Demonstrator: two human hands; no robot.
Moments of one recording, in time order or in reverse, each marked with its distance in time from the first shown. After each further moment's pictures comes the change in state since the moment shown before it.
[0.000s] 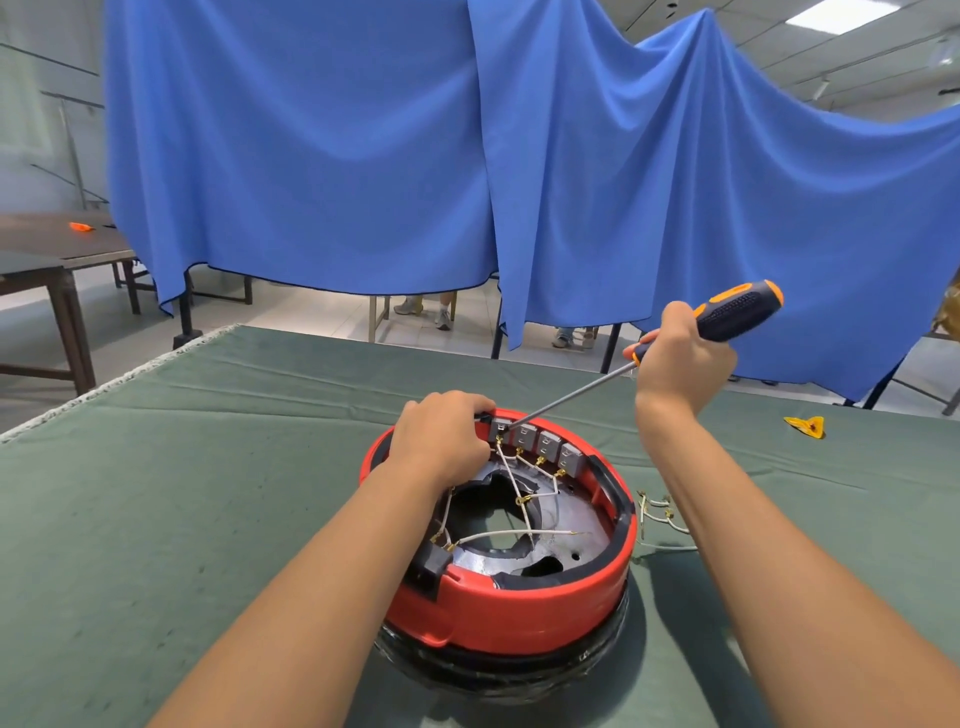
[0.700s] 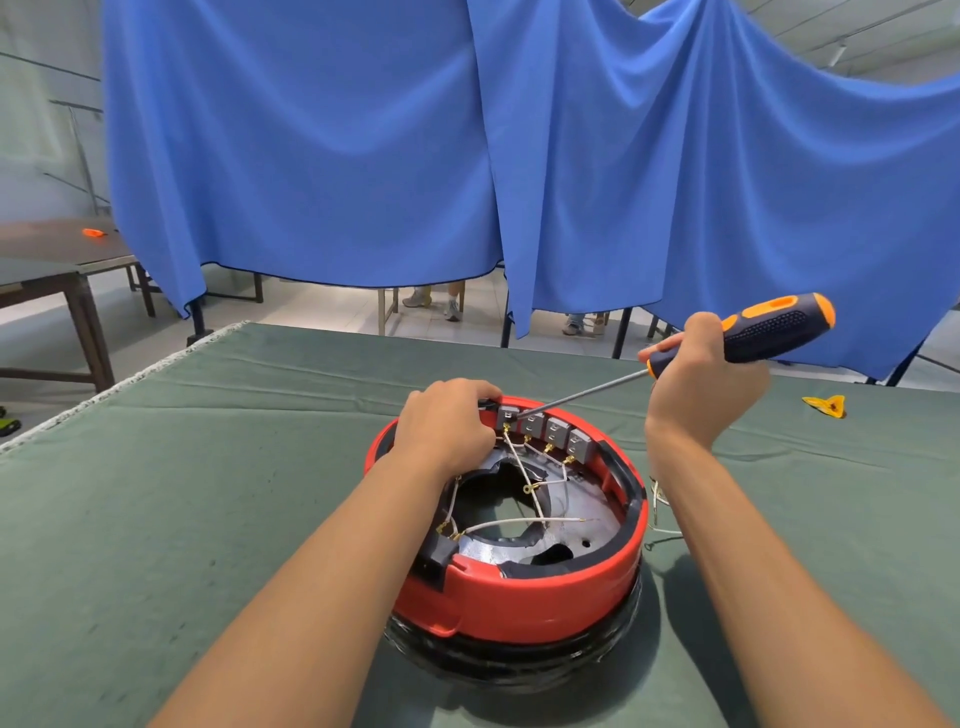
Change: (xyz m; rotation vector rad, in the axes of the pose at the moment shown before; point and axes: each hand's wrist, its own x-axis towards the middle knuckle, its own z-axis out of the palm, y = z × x) left_hand -0.001 0.001 0.001 -0.026 0.016 -0.018; right_hand -0.029 0.001 -0.022 0.148 0.012 -0.148
